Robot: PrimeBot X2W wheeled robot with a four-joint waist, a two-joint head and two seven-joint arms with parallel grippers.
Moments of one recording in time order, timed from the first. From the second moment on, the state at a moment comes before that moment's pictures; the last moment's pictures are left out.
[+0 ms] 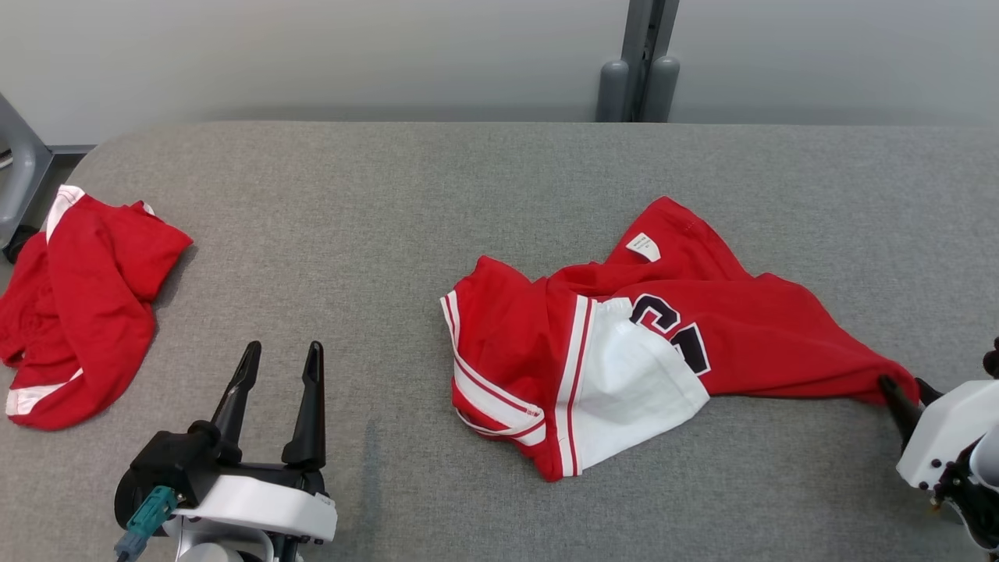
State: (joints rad) left arm -0.07 0.07 -0.08 0.19 -0.29 -0.07 -0.26; right arm -0.28 -0.34 0.00 0.50 0.54 0.13 0.34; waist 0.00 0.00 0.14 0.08
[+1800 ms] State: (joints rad) left arm -0.18 0.15 -0.50 0.19 -0.35 -0.13 0.37; right arm -0.19 -0.10 0.05 0.27 0.38 0.13 -0.04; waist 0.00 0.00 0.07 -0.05
